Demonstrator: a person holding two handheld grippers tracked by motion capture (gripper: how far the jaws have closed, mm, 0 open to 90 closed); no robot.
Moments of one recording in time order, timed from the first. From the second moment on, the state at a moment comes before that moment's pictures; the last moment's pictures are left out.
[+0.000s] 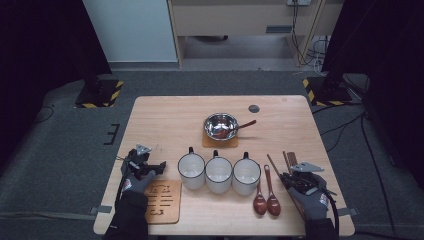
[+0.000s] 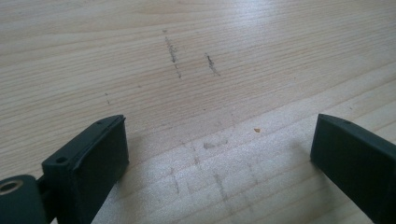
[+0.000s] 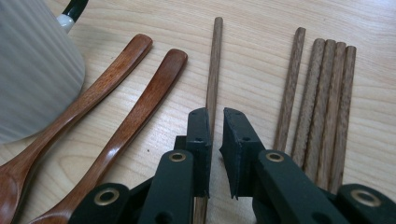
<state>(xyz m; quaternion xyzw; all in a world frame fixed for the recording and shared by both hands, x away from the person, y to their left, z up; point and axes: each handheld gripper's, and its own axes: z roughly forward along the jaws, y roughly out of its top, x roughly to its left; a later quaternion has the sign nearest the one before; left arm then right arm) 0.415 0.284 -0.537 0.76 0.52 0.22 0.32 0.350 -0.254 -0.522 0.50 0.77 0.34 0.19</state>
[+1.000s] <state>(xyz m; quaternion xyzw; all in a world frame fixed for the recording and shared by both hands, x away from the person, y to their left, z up) 0.415 0.284 -0.537 0.76 0.52 0.22 0.32 0.339 -0.250 -0.526 0.52 0.77 0.32 0.19</state>
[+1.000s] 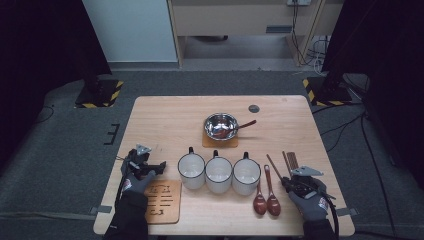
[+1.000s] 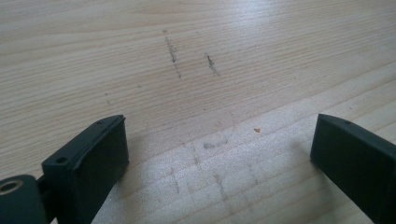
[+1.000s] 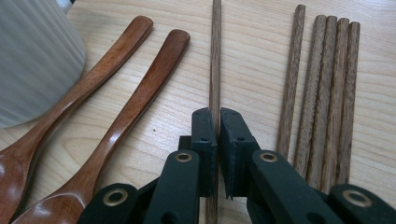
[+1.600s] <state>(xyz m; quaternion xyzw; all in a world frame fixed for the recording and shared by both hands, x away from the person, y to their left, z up) 0.415 0.284 -0.537 0.76 0.52 0.22 0.32 0.345 -0.246 -0.505 0.51 0.76 0.35 0.19</state>
